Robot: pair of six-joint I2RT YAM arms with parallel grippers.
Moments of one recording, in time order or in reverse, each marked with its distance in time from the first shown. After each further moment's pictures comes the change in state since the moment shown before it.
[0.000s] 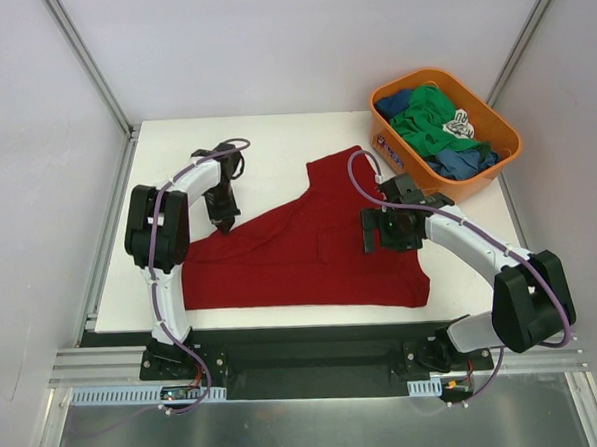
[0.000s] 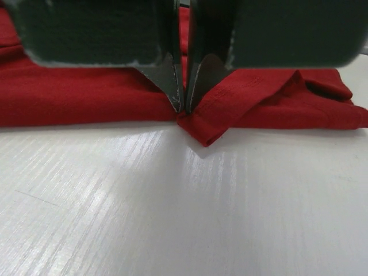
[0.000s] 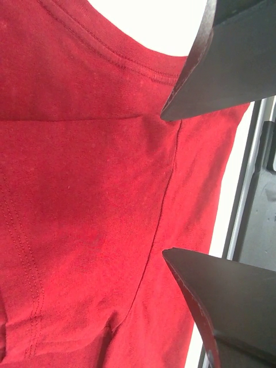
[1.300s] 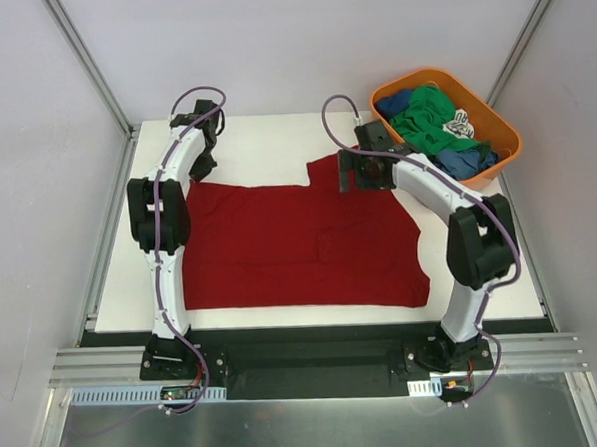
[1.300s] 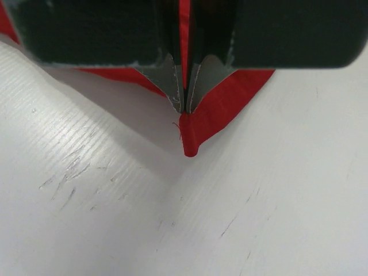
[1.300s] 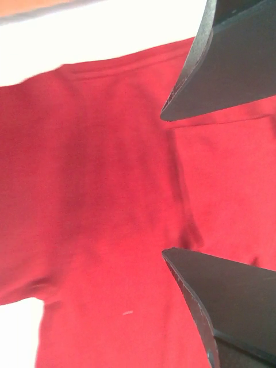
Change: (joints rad) left arm 0.114 0.205 0.520 -0.031 -0.359 -0.041; right arm -0.002 0.406 0.511 0.098 0.156 -0.016
